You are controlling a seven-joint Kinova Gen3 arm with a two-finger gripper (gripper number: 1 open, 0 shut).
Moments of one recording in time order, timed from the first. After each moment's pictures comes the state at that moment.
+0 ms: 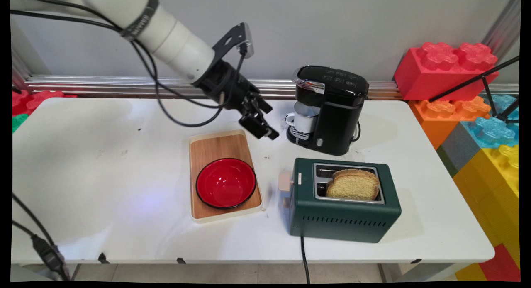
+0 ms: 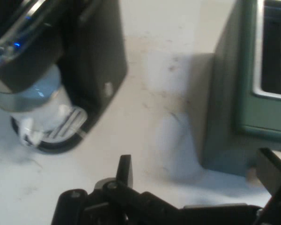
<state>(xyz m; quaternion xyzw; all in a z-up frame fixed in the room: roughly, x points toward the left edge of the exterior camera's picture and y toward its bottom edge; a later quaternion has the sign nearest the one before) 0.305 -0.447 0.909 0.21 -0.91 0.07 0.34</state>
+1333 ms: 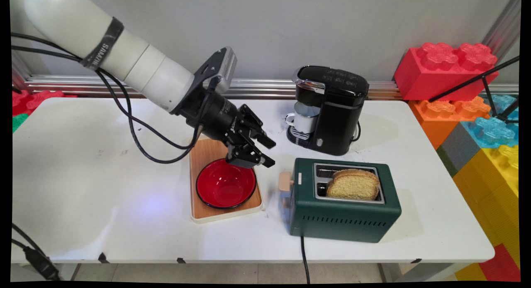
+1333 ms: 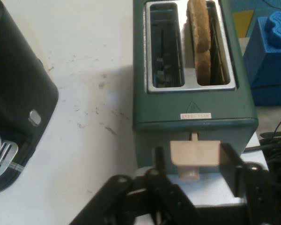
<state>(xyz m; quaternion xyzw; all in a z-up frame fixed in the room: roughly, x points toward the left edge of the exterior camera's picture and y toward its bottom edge) 0.307 -0.380 0.897 0.10 -0.92 0.06 0.38</state>
